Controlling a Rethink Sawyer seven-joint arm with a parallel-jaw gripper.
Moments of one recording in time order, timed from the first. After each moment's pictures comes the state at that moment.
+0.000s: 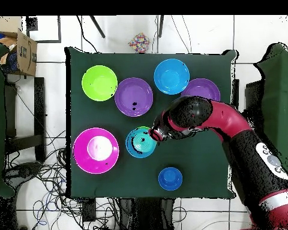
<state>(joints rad) -0.85 -0.55 0.67 1.67 -0.29 1.12 0.92</state>
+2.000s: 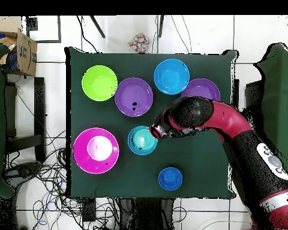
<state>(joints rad) -0.86 -0.55 0.67 1.67 -0.29 1.07 0.92</state>
